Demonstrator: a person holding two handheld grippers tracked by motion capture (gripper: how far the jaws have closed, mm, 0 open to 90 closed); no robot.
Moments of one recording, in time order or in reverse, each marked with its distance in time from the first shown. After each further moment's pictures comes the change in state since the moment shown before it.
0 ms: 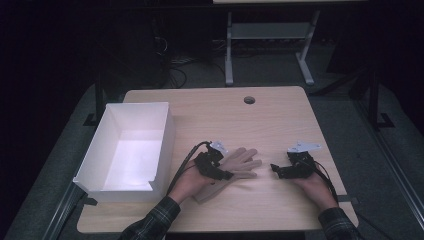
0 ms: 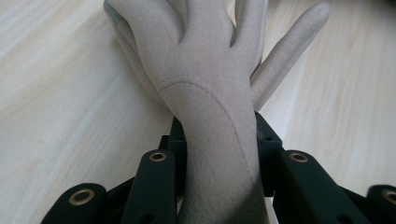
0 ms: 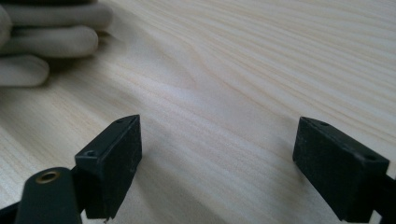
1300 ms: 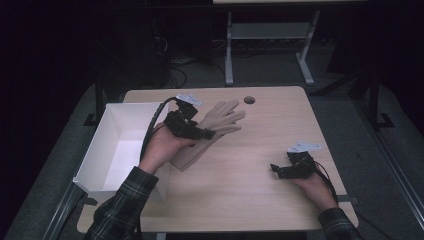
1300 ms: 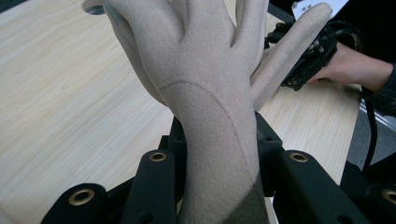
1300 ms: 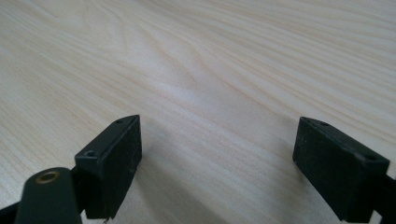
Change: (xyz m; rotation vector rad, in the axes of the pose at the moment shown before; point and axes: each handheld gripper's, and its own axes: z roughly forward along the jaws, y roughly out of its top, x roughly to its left) left arm 0.011 0.054 -0.148 -0.145 0.132 -0.060; right arm 0.000 0.000 0.000 -0.002 0.002 0.000
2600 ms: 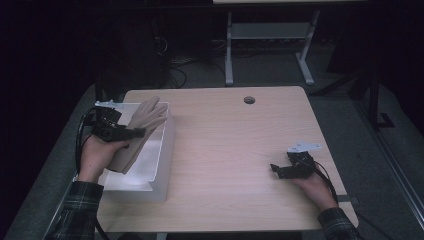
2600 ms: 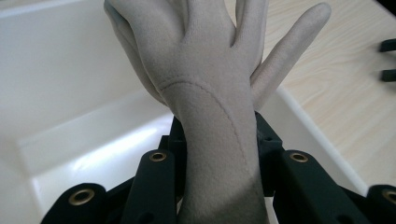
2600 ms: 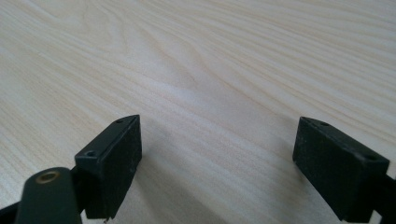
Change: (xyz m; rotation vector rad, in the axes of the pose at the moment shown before) left arm 0.099 -0.116 -0.095 -0.042 0.296 -0.282; right arm 0.000 0.000 0.000 0.000 -0.001 0.000
